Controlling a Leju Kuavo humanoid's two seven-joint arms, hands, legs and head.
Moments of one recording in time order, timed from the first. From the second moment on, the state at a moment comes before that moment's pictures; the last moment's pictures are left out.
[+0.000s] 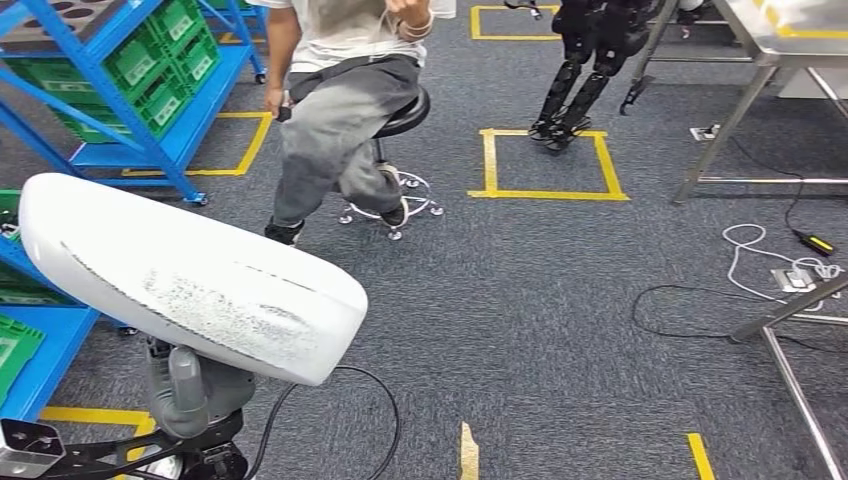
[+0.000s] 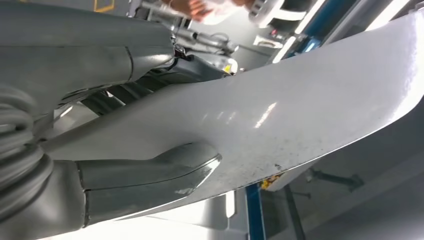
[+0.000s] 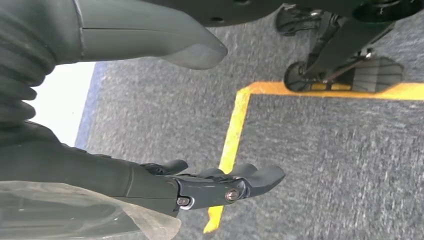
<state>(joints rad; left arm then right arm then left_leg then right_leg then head) 0.23 -0.26 -0.21 -1.81 0.24 -0.54 -0.70 -0.06 0.11 -1.00 -0.20 1.04 -0.01 0.02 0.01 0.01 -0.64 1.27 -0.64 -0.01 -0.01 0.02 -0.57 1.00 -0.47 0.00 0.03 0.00</state>
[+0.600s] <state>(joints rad) 0.24 -0.27 -0.20 -1.81 0.22 -0.56 -0.70 -0.06 0.11 -1.00 -0.20 1.04 0.00 0.01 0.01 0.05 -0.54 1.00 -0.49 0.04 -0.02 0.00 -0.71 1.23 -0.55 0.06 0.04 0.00</state>
